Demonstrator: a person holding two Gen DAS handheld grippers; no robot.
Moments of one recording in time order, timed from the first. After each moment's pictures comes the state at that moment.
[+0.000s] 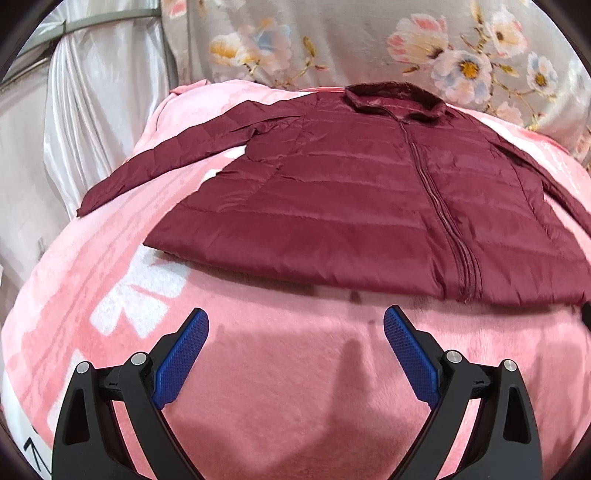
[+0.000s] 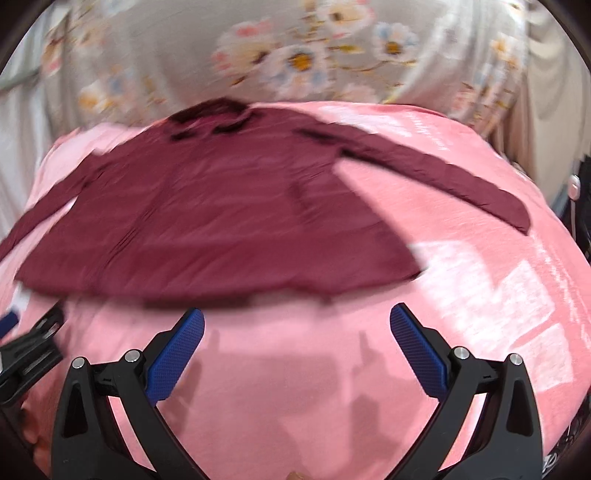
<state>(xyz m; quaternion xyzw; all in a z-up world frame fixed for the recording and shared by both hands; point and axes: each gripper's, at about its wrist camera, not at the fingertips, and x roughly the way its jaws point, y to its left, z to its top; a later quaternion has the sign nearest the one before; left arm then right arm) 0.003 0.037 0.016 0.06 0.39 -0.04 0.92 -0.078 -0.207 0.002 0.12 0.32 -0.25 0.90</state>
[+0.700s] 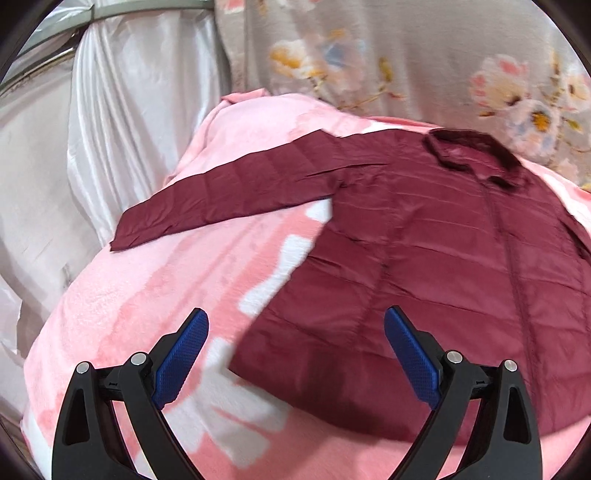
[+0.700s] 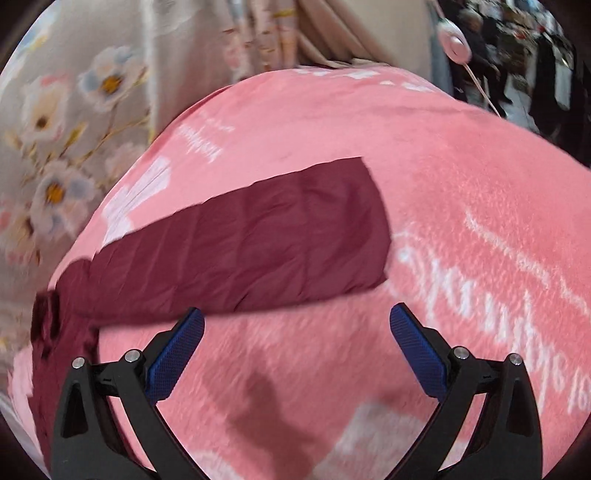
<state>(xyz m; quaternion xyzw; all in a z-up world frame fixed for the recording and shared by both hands) 0.103 0.108 0.060 0.04 0.38 0.05 0.92 -0.133 -0.542 -0.028 0.41 0.25 -0.43 0.77</state>
